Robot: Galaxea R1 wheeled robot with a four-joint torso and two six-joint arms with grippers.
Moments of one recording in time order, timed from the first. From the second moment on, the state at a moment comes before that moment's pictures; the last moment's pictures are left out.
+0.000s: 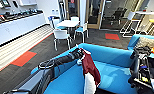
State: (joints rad) left arm 0.16 3.16 -2.54 0.72 0.16 -1.44; right arm -1.64 3.04 -2.67 -0.31 0.29 0.37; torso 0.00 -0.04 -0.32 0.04
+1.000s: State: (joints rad) left arm 0.34 3.12 -2.53 0.89 0.15 -1.44; right arm -1.65 3.05 -2.67 -0.31 0.30 0.37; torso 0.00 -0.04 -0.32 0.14
